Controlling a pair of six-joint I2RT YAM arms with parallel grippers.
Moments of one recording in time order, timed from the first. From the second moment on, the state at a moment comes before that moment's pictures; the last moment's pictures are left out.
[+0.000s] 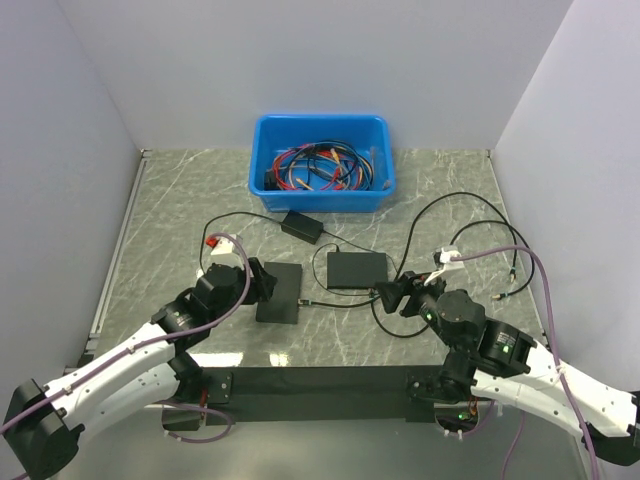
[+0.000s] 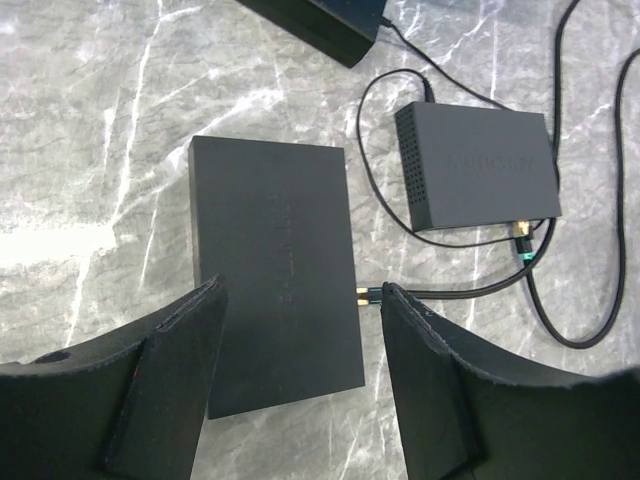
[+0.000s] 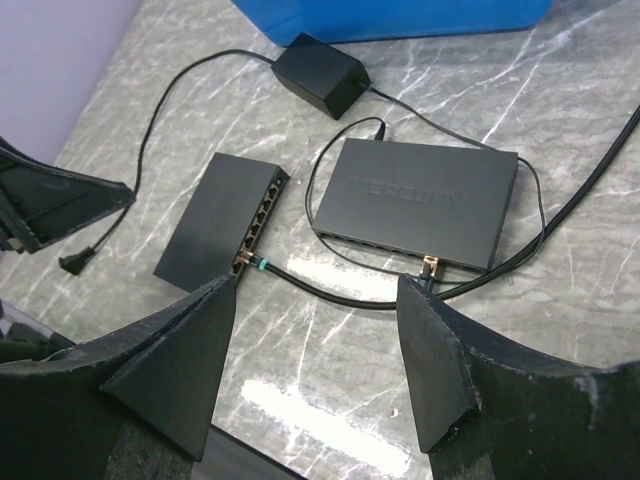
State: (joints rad) left arm -0.74 0.73 0.41 -0.16 -0.27 -0.67; right arm 1.04 0.40 0.52 -0.44 0.54 0.61
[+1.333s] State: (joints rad) left arm -0.75 0.74 0.41 -0.16 -0.29 -0.67; right arm 1.04 0.41 0.52 -0.46 0.56 0.62
